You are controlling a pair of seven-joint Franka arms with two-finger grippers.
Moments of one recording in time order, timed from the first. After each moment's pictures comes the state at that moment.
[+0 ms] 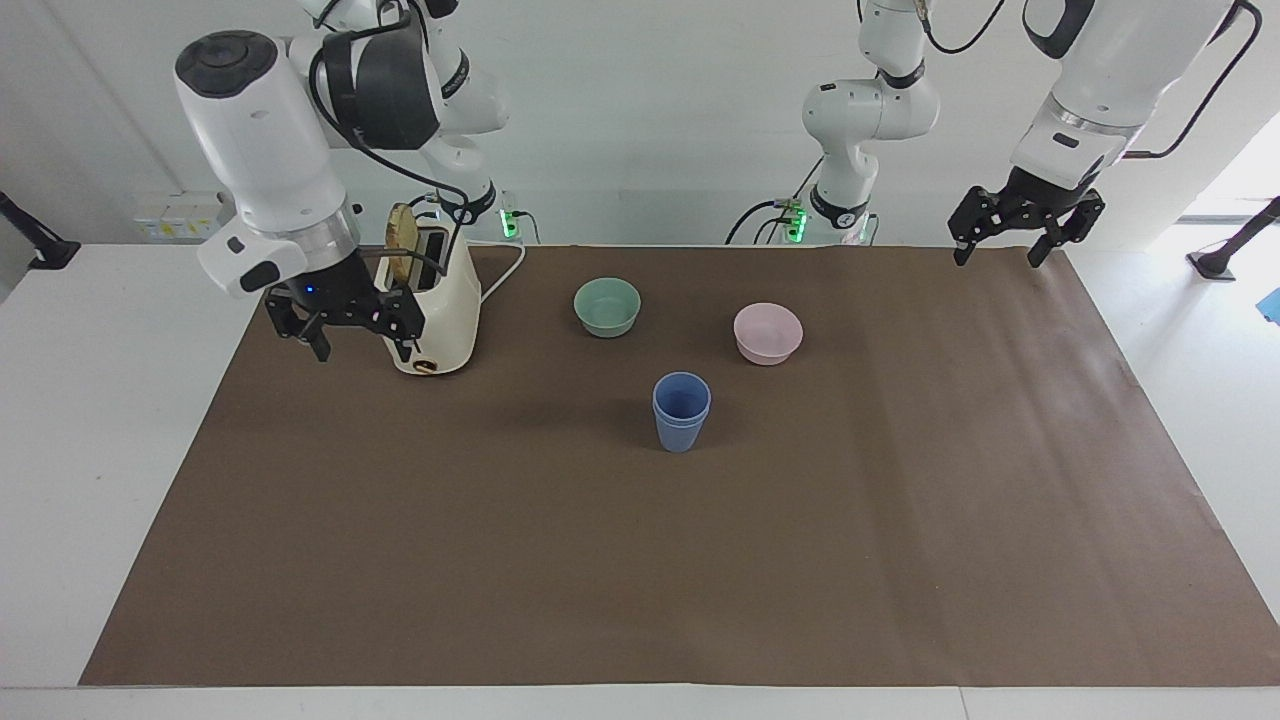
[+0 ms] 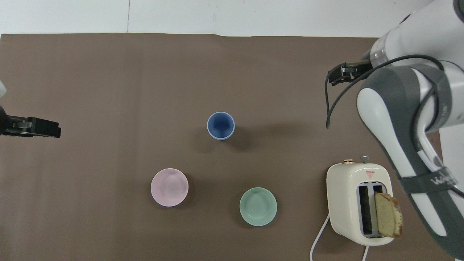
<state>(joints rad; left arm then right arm) -0.03 -0.11 -0.05 -1.69 -0.01 1.60 0.01 0.02 0.20 0.06 -1.38 -0.06 1.64 0.10</state>
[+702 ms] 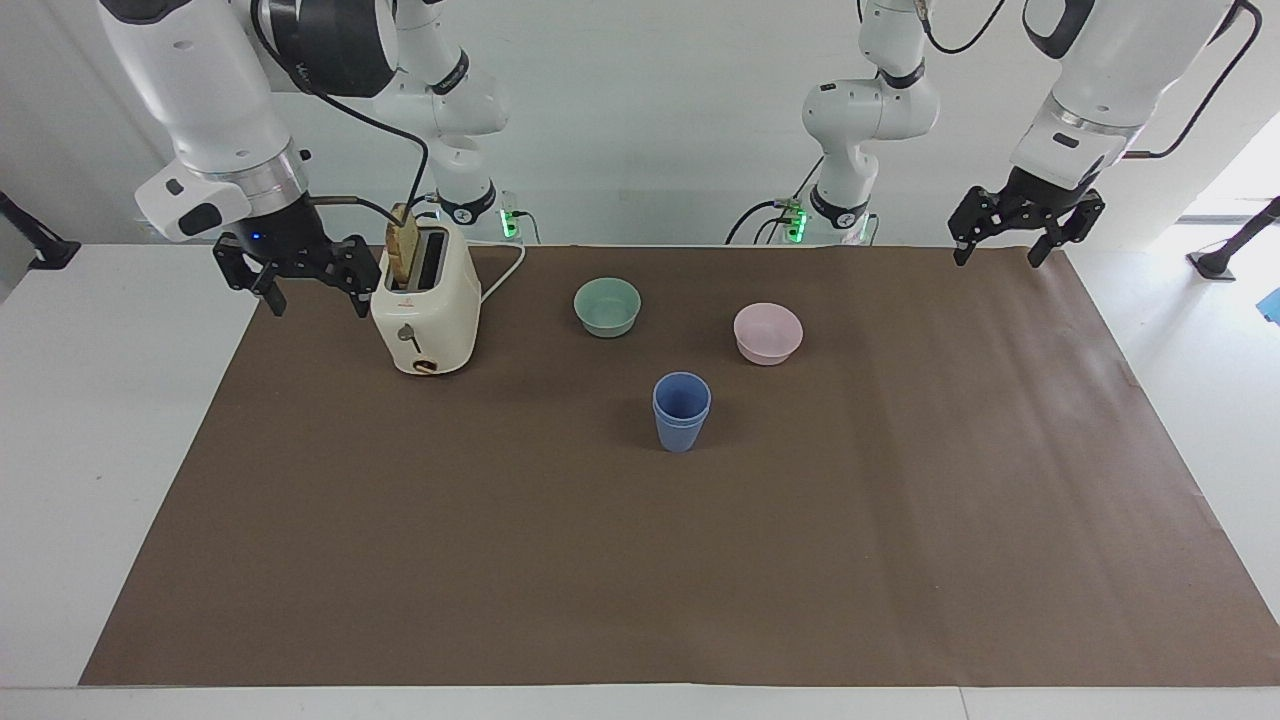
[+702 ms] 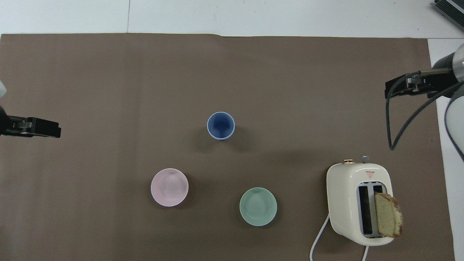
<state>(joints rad) -0.03 -0.11 -0.05 -1.69 -0.01 1.60 0.01 -0.03 0.15 0.07 -1.38 -0.06 1.58 0.03</state>
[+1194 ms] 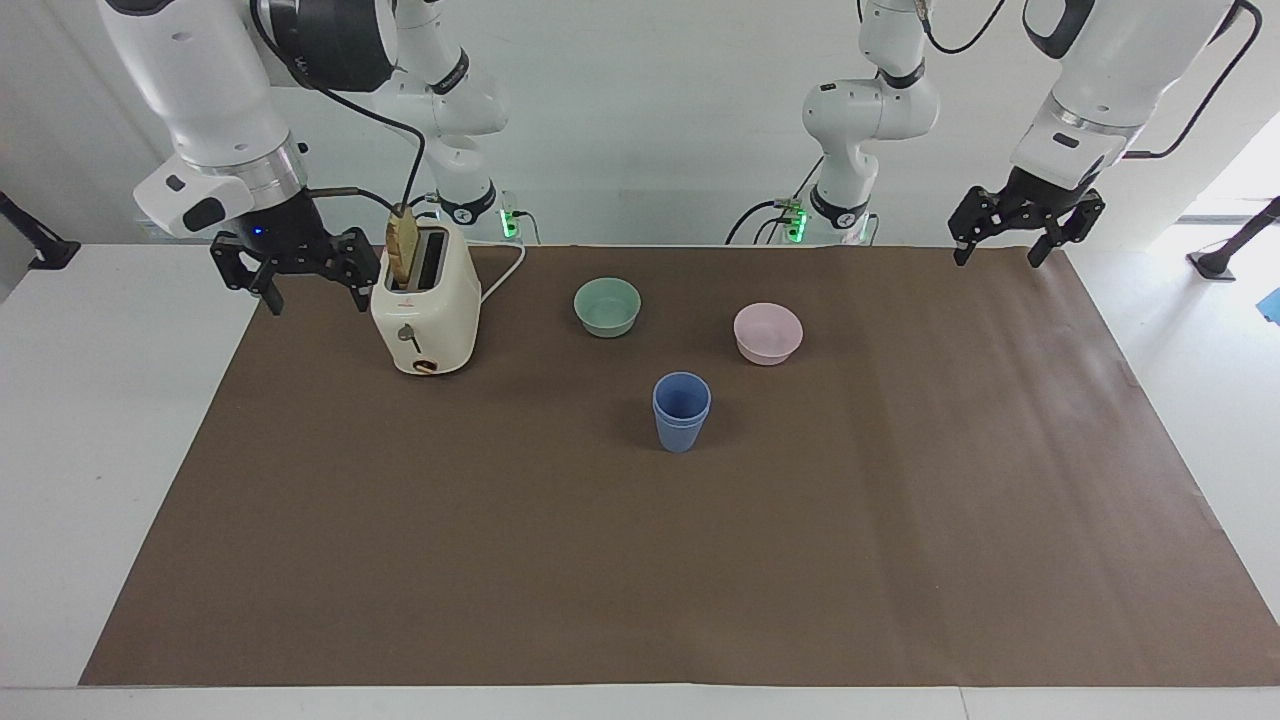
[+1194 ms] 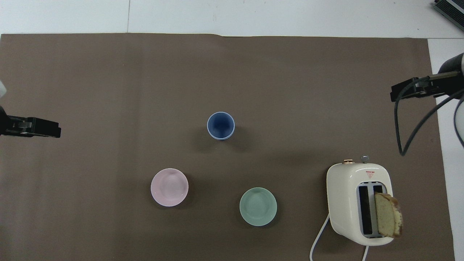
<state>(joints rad) -0.03 -0.11 -0.05 -1.69 -0.01 1.60 0.01 -0.05 0.15 0.06 -1.38 -0.06 1.58 -0.05</state>
